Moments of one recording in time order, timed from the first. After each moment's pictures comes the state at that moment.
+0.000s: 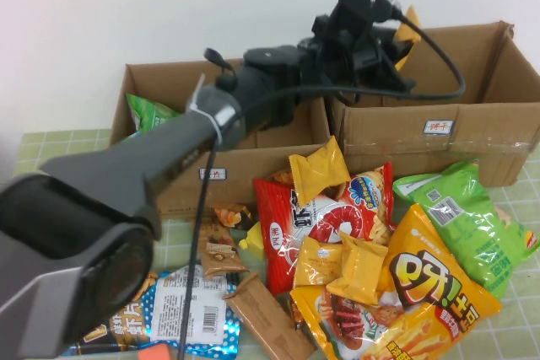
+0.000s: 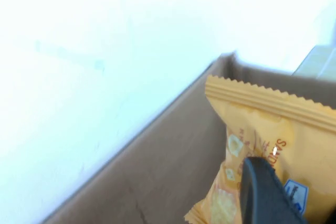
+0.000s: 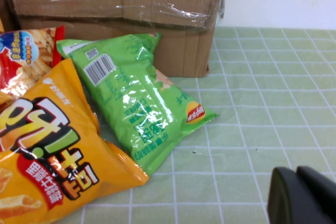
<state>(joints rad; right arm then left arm) 0.02 -0.01 0.02 -0.07 0.42 0.01 -0.55 2.33 -2.05 -1.69 0.28 1.81</state>
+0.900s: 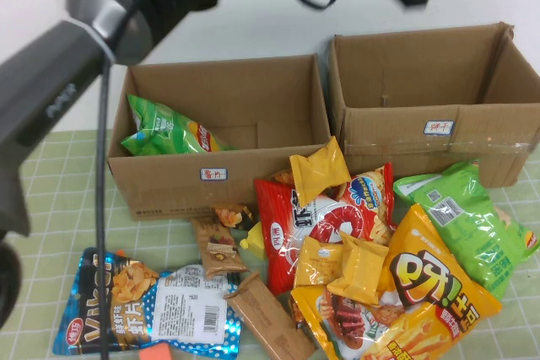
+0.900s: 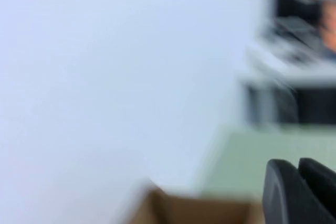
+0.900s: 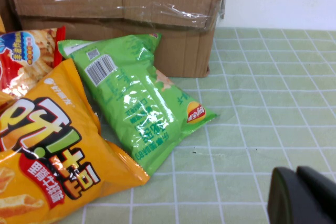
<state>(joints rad) 0.02 -0.01 0.02 -0.07 0.42 0.01 -0.52 2.01 -2.09 -1.18 0.68 1.33</state>
